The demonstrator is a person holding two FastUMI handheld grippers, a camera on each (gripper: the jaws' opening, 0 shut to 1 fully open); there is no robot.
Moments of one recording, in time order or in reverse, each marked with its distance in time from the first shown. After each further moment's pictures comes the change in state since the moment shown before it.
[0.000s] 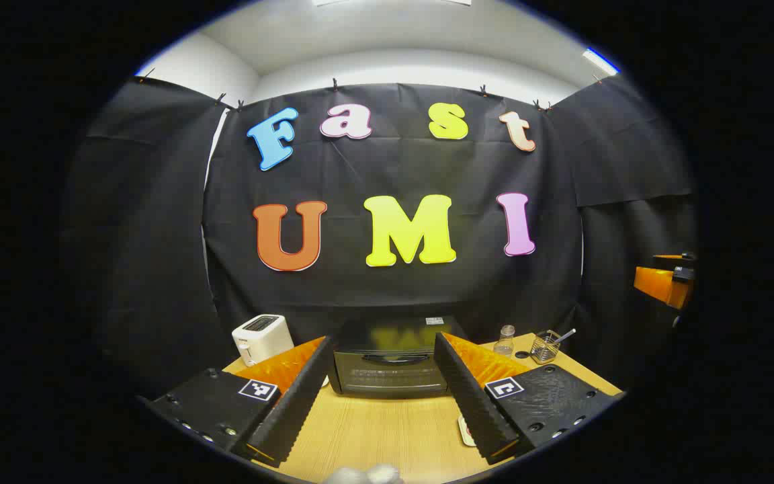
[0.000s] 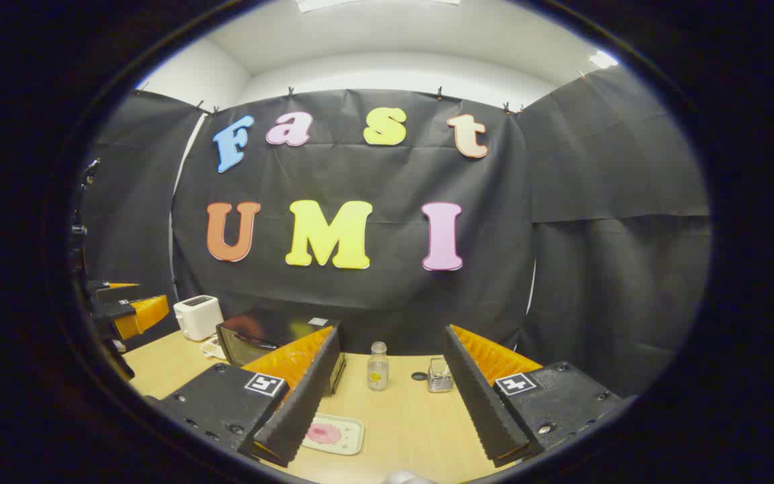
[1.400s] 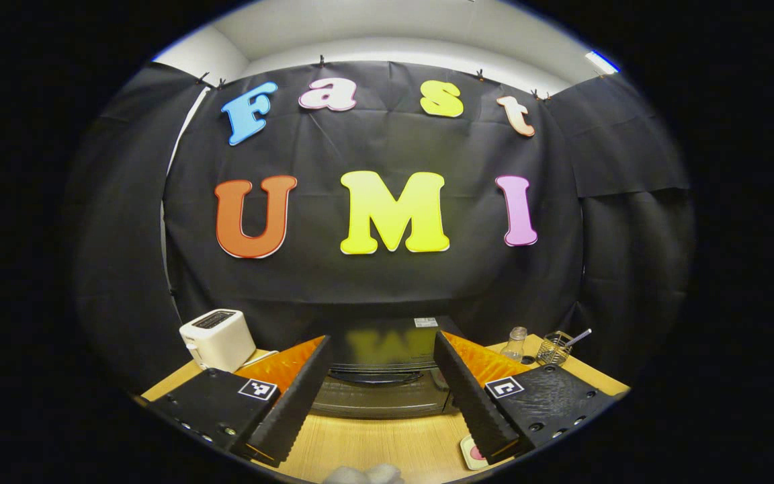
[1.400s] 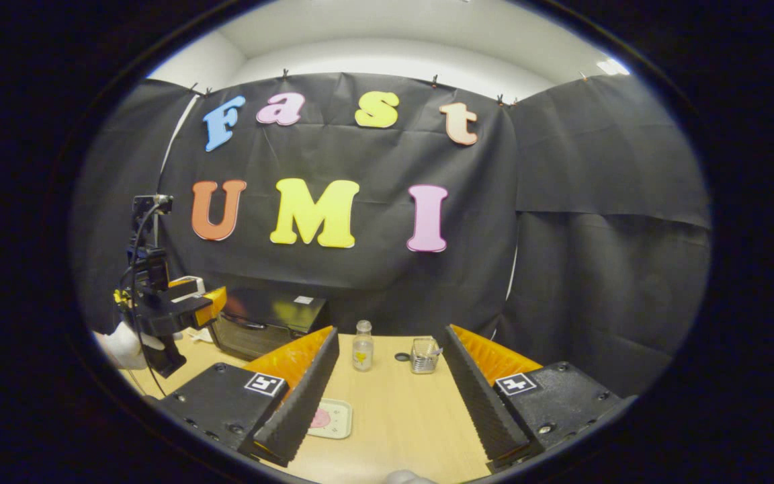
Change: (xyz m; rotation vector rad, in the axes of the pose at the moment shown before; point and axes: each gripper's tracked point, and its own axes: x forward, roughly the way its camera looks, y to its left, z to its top) left arm 0.147 -0.022 -0.058 -0.021 0.034 -0.084; right arm -0.021 -0.008 -0.016 -0.024 0.103 -0.110
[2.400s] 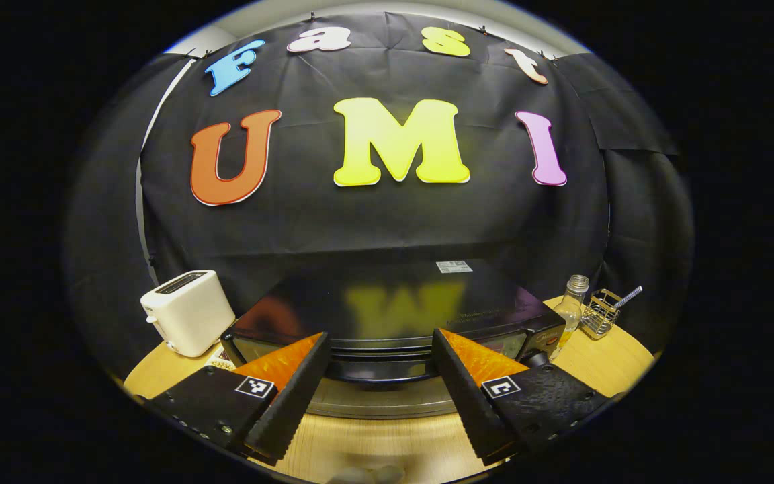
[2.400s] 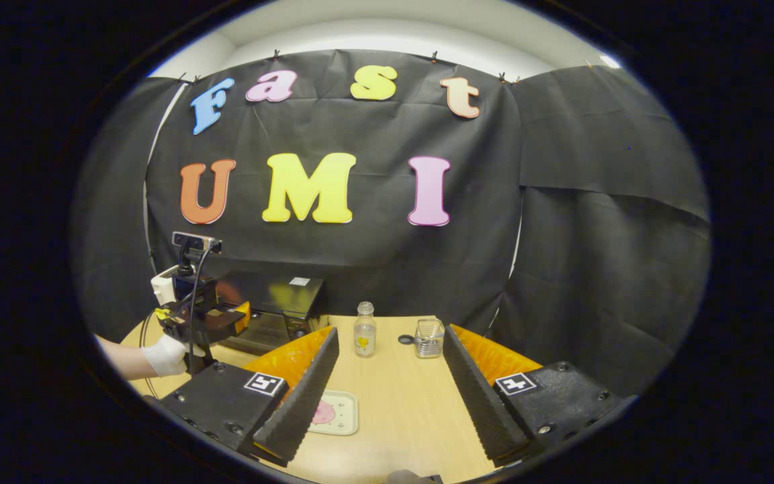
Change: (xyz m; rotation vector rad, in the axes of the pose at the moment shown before) left arm 0.086 0.011 -0.098 0.028 0.170 0.012; right arm 0.038 0.024 -0.022 0.030 0.115 -0.003
